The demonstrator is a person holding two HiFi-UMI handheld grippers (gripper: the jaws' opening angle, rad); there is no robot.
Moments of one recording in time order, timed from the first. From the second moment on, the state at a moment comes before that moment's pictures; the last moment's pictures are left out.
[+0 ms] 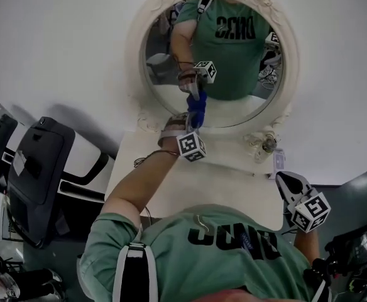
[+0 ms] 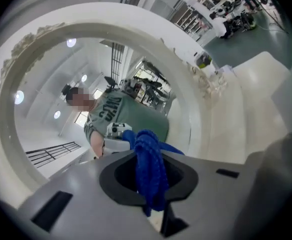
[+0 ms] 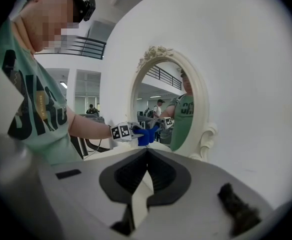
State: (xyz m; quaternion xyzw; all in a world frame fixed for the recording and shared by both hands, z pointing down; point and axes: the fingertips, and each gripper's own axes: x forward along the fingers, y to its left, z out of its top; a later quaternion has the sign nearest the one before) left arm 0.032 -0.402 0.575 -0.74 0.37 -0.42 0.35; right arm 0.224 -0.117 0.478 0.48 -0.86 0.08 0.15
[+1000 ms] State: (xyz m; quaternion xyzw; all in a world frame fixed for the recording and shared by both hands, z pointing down) left arm 0.026 -0.423 0.674 -0.73 0.35 -0.52 0.27; right arm 0.238 -0.113 0.489 0.50 -0.84 0.10 0.17
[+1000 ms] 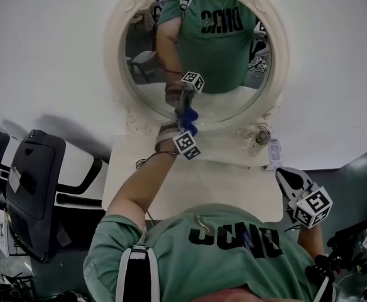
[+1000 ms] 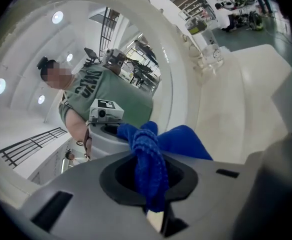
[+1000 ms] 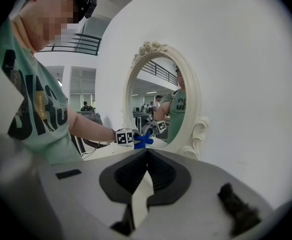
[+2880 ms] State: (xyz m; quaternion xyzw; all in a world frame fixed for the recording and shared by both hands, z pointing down) left arm -0.085 -0.191 0.538 -0.94 0.30 0.05 -0.15; right arm 0.105 -0.201 0.489 0.38 -0.92 0.11 0.07
